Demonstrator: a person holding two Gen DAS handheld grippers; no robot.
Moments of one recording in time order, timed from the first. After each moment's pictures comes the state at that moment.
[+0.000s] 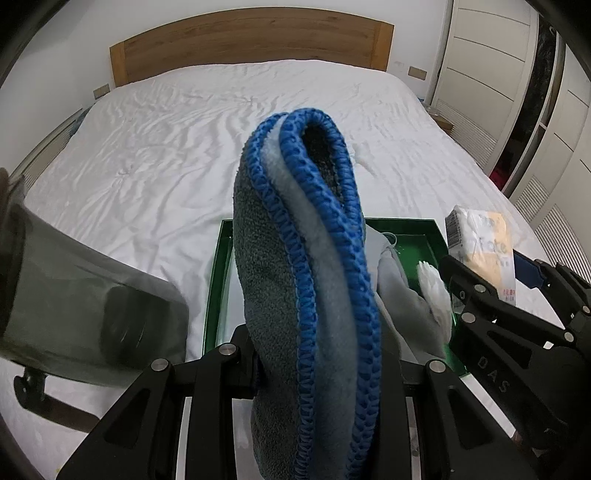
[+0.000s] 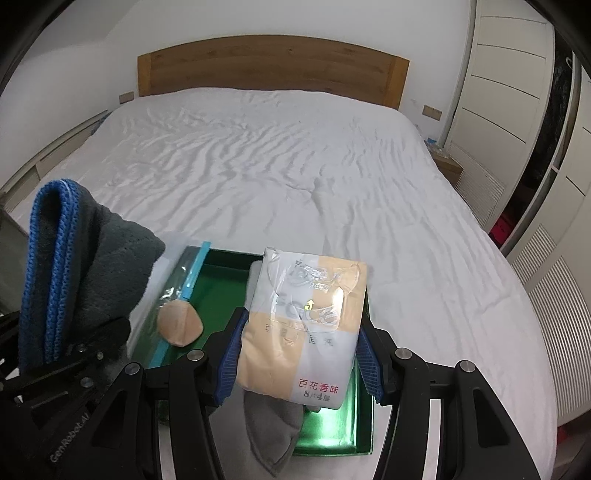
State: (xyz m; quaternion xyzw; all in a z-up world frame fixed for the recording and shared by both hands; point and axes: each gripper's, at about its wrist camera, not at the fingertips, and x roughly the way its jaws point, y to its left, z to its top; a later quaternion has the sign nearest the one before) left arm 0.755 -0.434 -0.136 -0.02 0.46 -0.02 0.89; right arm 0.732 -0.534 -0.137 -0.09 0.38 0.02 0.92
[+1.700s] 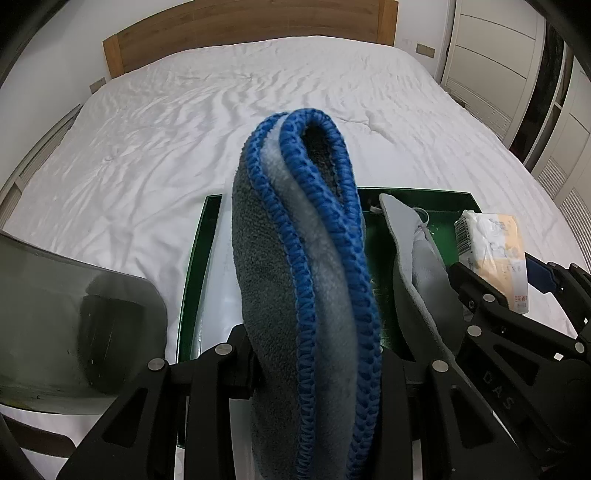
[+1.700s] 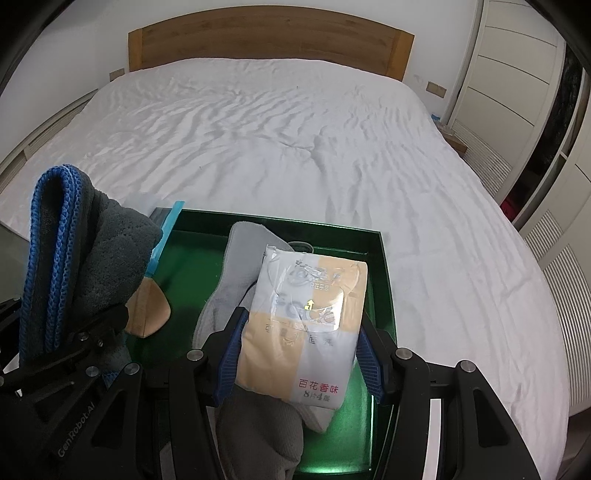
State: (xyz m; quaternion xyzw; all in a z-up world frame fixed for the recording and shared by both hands) left arm 0.791 -0.451 -0.179 0.00 0.49 0.00 0.87; right arm 0.783 -0.538 -0.192 -0.10 0.42 0.03 0.90
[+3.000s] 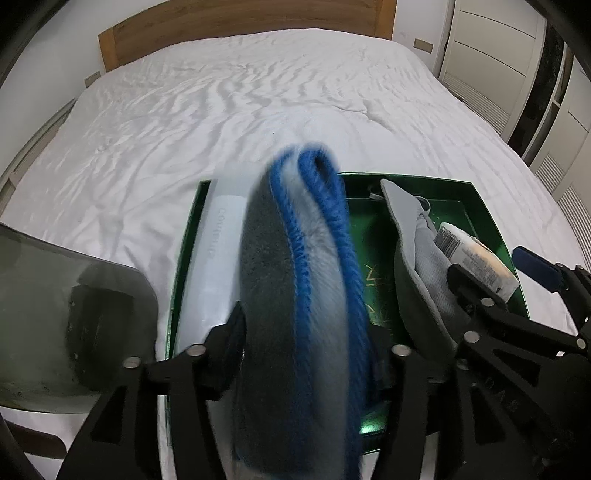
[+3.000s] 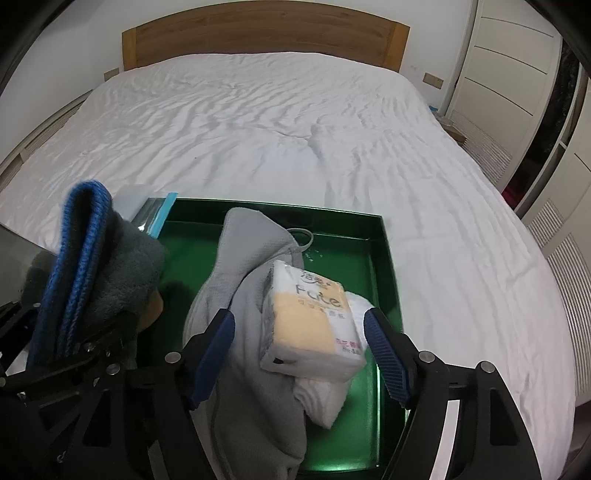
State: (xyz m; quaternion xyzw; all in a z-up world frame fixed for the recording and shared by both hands) left arm 0.793 -0.447 -0.190 -0.01 0.49 -0.01 0.87; right arm 0.782 -0.545 -0.198 -0.09 0.43 0.01 0.90
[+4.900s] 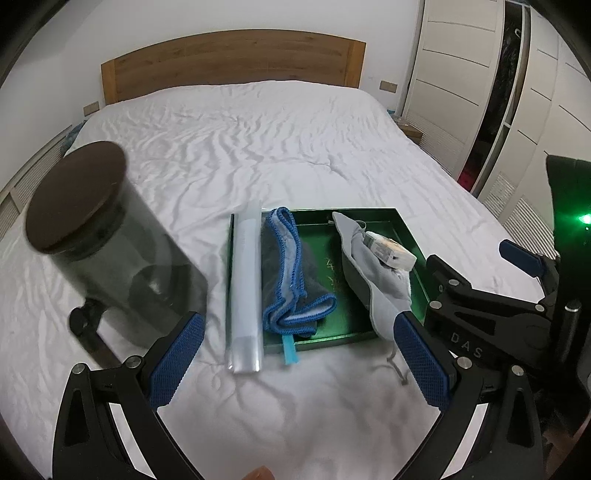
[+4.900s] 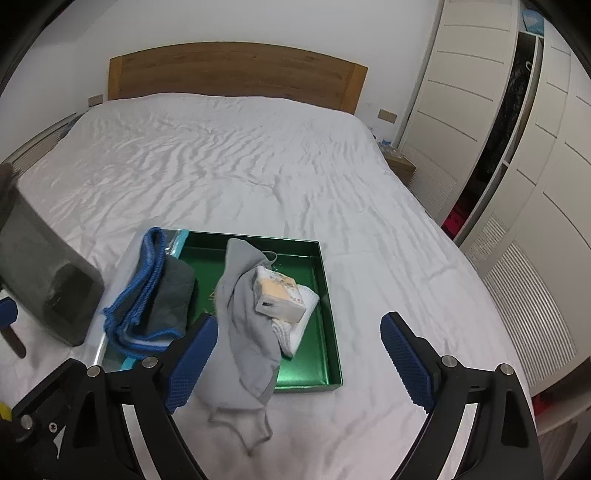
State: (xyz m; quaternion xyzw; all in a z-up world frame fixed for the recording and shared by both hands) left arm 0.667 -0.412 -0.088 -0.03 0.42 -0.07 0.90; right arm 0.642 -0.520 -0.097 -0.11 0.36 -0.04 0.93
